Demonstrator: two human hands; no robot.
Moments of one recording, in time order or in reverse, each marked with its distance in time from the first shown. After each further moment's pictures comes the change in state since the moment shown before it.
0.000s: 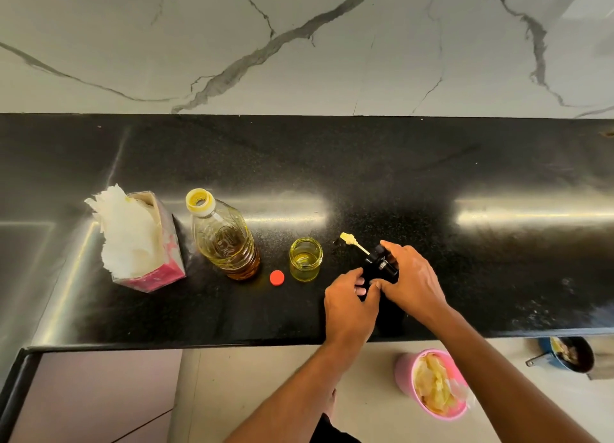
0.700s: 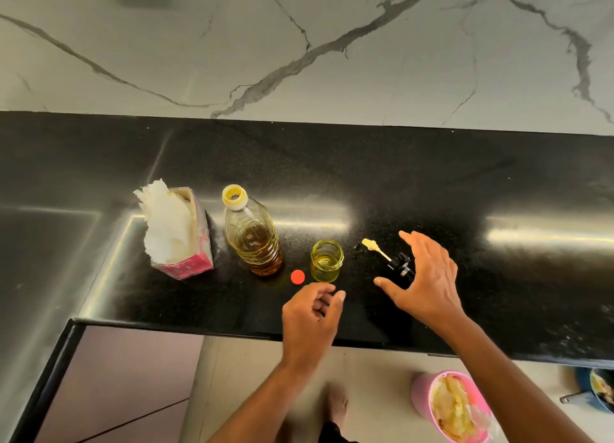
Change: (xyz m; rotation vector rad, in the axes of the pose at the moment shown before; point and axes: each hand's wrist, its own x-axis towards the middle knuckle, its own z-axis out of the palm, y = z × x) left_hand -0.026 -0.023 -0.090 -0.027 0.235 0.171; right_hand -0.005 -0.023 -0.010 0.041 0.156 -0.149
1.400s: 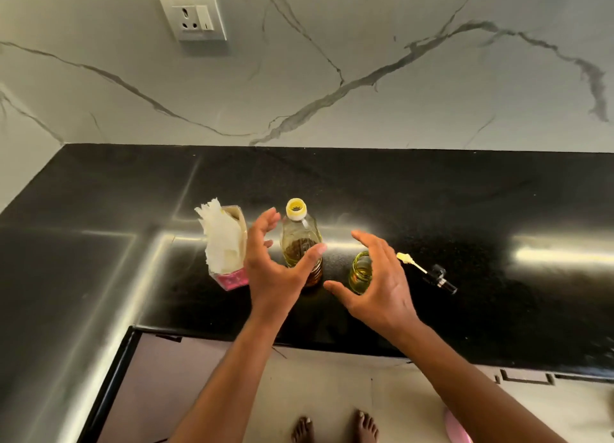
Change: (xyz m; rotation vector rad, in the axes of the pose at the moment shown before) left_hand 0.080 0.050 -0.135 -0.032 0.248 0.230; right_hand -0.026 -0.157 0.029 0.332 0.130 -0.259
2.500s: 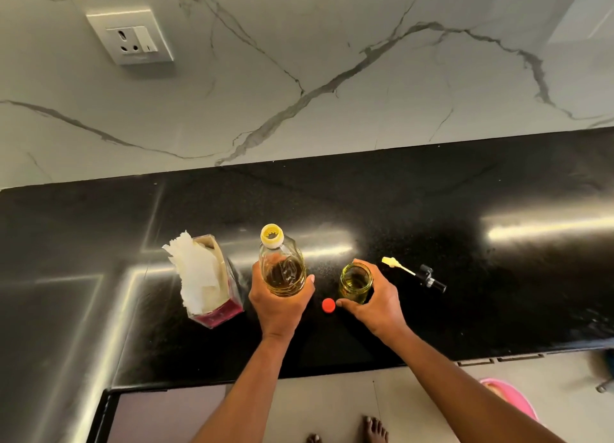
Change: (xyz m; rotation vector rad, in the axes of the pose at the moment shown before) left_hand 0.002 -0.071 0.045 -0.015 -0.023 -0.142; right_hand 0.000 0.085 0.048 0.202 -0.049 0.446
